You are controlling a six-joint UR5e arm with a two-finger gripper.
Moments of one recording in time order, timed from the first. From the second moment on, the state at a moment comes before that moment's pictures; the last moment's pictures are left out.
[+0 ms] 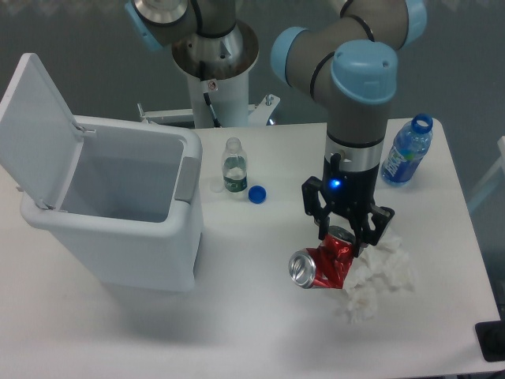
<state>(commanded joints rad) 2.60 -1.89 -1.48 -0.99 1.38 1.20</state>
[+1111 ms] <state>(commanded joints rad) 2.58 -1.84 -1.48 -0.99 1.39 0.91</state>
